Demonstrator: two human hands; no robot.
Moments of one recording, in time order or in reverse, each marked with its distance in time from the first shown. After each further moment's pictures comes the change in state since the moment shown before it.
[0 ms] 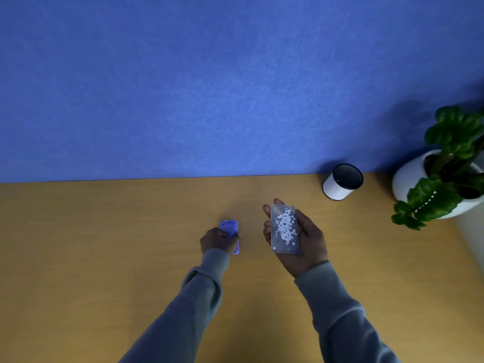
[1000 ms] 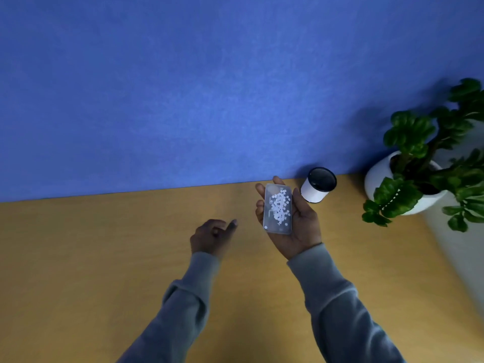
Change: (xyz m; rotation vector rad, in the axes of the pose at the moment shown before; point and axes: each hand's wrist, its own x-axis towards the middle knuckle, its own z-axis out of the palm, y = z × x) left_hand -0.042 0.045 -0.013 -0.296 0.027 0.247; right_hand 0.002 -0.047 0.021 -0.017 -0.138 -0.150
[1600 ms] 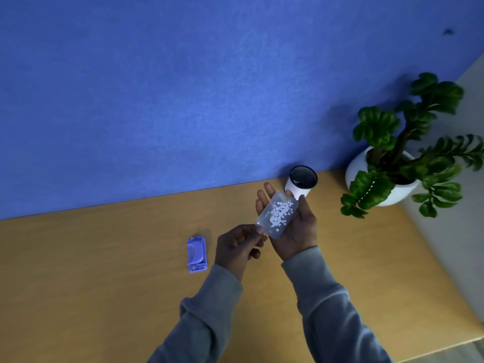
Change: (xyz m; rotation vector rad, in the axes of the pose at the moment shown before) left_hand -0.074 0.044 0.043 -0.701 -0.448 0.031; right_hand -0.020 -0.019 -0.010 0.095 0.135 -0.167
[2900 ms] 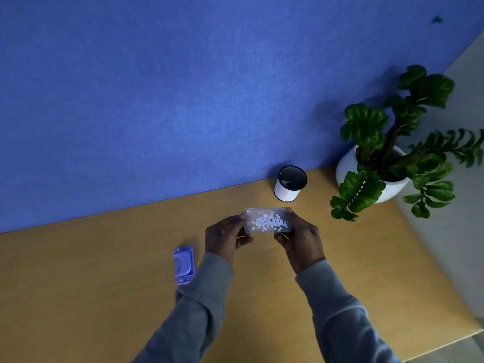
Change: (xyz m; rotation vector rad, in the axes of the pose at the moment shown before) left_hand 0.059 0.001 0.019 -0.085 0.172 -0.075; right_hand 0.003 -0.032 -0.044 -0.606 0.353 -0.170
